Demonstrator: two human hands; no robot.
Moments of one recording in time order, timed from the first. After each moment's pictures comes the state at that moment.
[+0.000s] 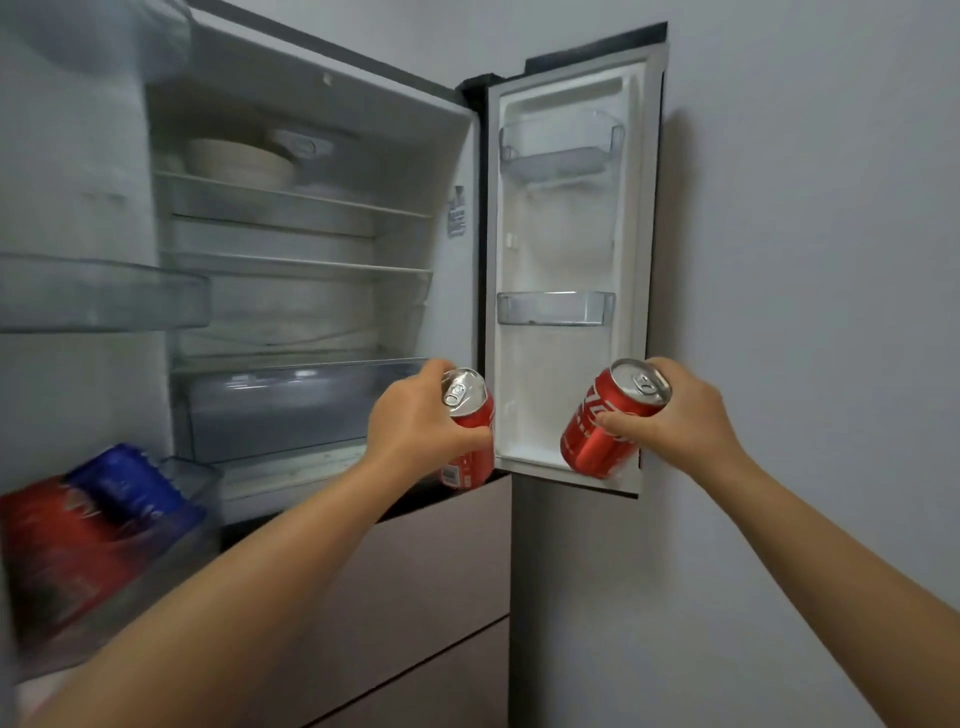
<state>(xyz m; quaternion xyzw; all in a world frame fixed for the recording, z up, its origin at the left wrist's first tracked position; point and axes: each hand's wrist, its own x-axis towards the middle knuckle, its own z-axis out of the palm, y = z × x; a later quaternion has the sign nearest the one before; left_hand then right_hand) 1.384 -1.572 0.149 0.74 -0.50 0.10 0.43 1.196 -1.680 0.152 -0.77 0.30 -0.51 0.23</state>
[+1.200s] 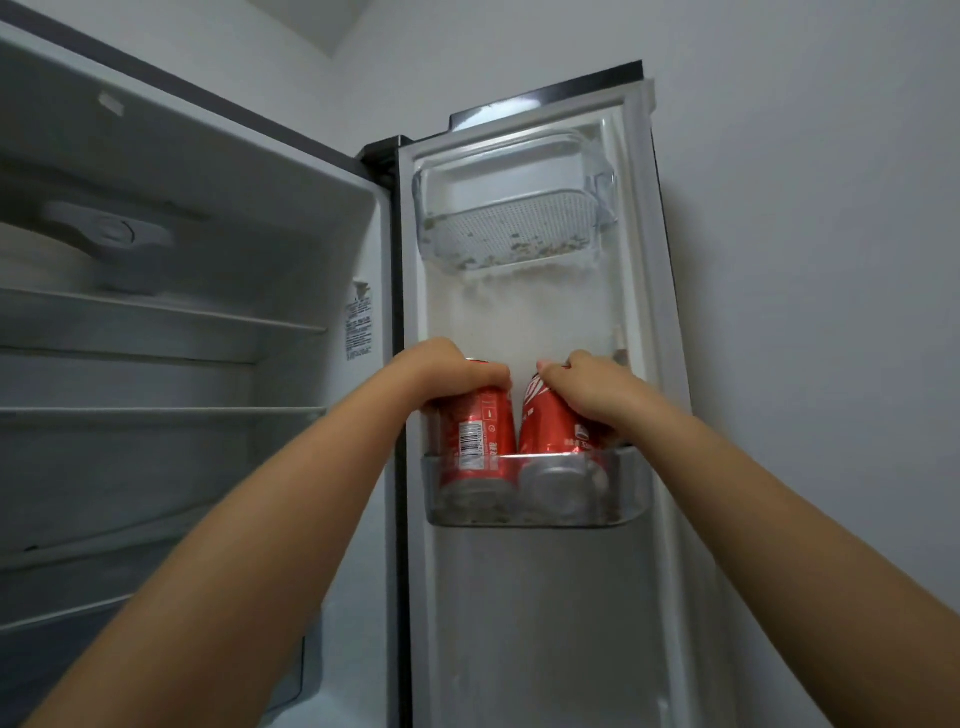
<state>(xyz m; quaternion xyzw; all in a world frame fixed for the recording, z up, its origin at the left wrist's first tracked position) 1.491 -1.901 0.335 0.73 -0.59 0.05 0.34 1.350 -1.943 0.309 -0.79 0.45 -0.40 0.07</state>
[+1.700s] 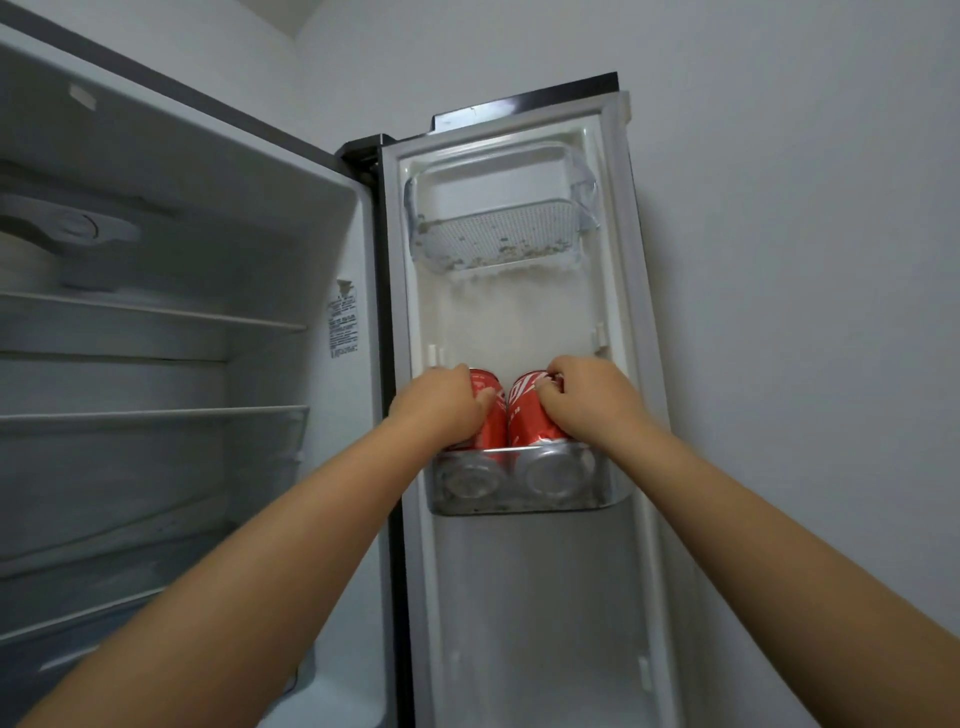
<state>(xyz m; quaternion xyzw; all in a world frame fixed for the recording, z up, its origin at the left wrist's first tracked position) 1.490 -1.900 0.303 0.71 -0.62 0.24 0.24 1.353 -1.928 0.291 -0.76 0.44 -0.47 -0.09</state>
